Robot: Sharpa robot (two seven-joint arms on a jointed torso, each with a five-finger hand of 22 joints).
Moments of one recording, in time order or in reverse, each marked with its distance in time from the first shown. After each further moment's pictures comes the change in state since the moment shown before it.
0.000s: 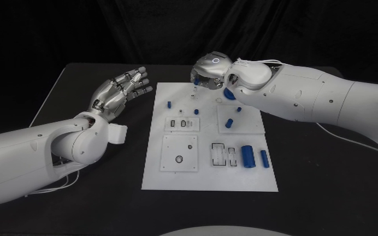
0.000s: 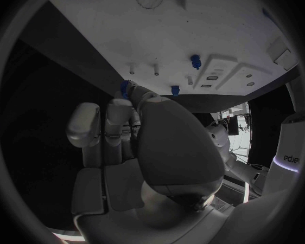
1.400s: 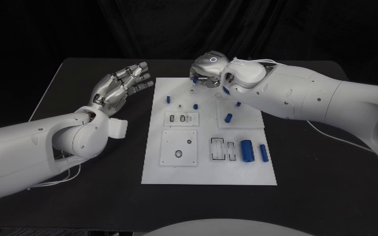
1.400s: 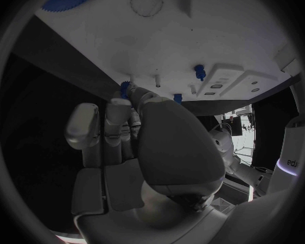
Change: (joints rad) left arm 0.000 0.011 0.000 -0.008 0.001 0.020 0.000; left_hand 0.012 0.004 0.014 -0.003 0.021 0.025 0.022 0.013 0.003 0.000 0.000 0.000 0.000 0.000 0.000 0.006 0.001 0.000 0.004 0.004 0.004 0.000; right arm -0.040 0.048 0.006 -0.079 0.001 0.004 -0.002; right_hand -0.004 -0.004 0.000 0.011 -0.030 -0.020 0.005 -0.018 0.005 -0.007 0.007 -0.001 -0.002 0.000 0.000 -0.005 -0.012 -0.005 0.003 0.004 0.005 0.017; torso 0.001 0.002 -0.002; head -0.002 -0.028
